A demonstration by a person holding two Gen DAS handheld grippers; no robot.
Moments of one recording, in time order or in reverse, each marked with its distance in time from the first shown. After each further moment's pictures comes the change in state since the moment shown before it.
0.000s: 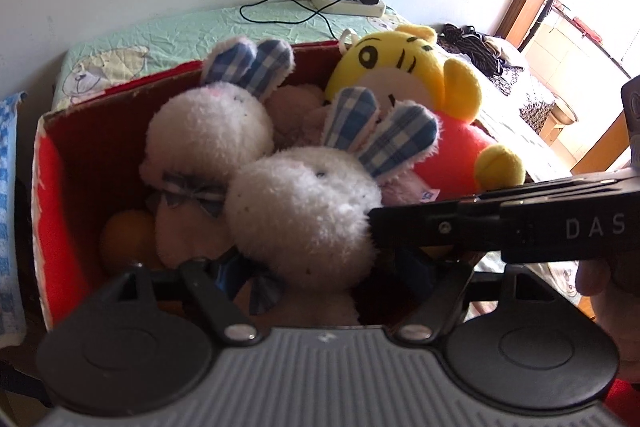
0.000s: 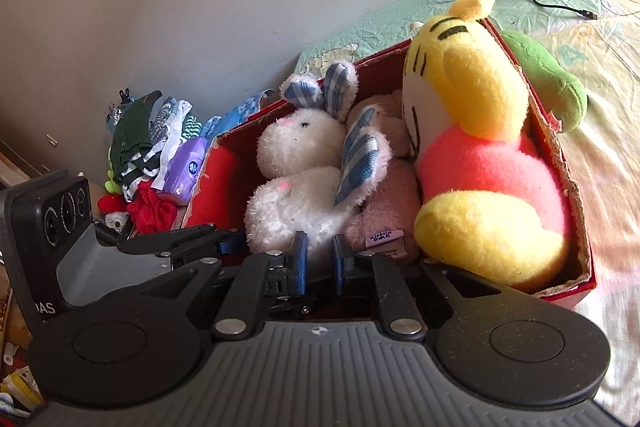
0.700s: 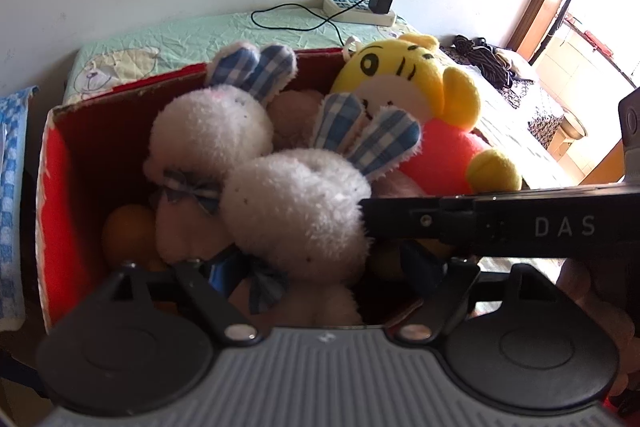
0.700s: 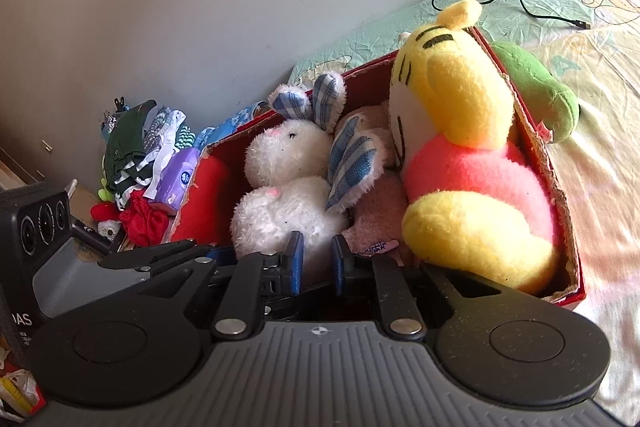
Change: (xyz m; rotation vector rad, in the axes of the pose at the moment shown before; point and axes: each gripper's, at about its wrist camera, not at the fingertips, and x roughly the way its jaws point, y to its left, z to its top) left arm -0.003 -0.006 -0.002 -0.041 -0.026 0.030; right arm 0.001 -0.003 0.000 -0.013 -0.041 -0.019
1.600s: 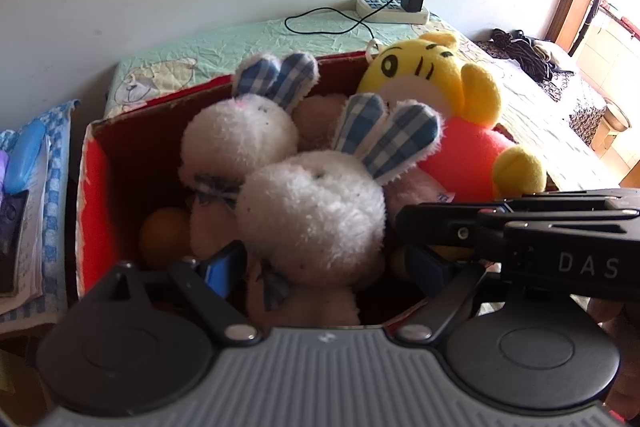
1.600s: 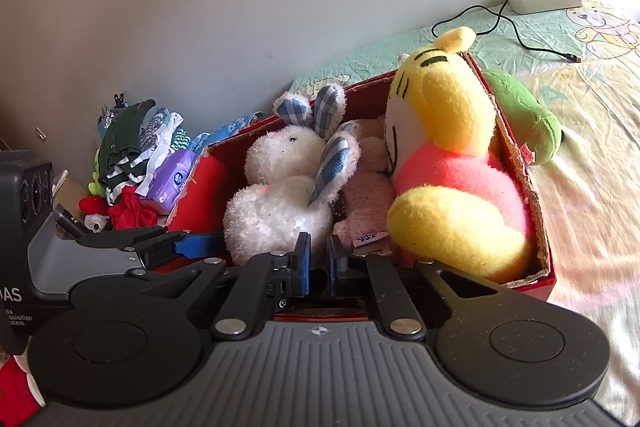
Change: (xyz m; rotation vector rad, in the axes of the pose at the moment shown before) left arm -0.007 -0.020 -0.001 0.027 -0.003 0.174; right arm -0.014 0.005 -0.014 -0.079 -0.070 -0.038
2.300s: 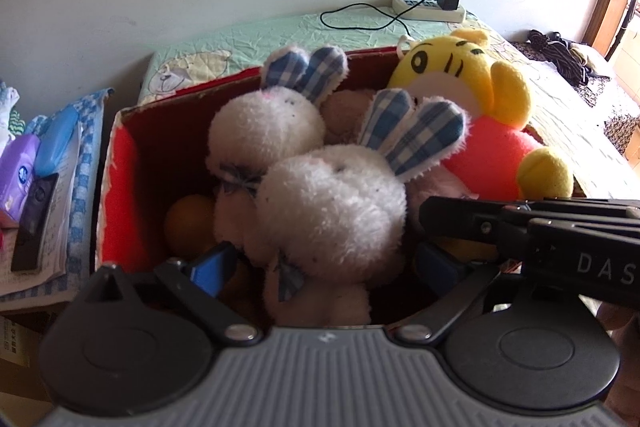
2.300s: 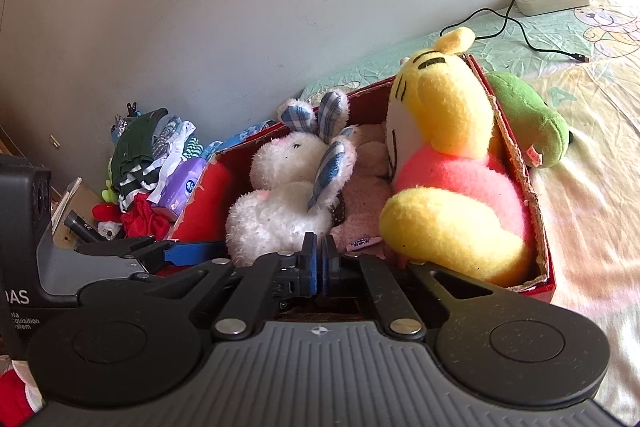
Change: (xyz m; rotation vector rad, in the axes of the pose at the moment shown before) left arm -0.001 -0.009 -0.001 -0.042 0.014 0.130; right arm -0.001 -0.011 -0.001 0.007 -0.020 0.061
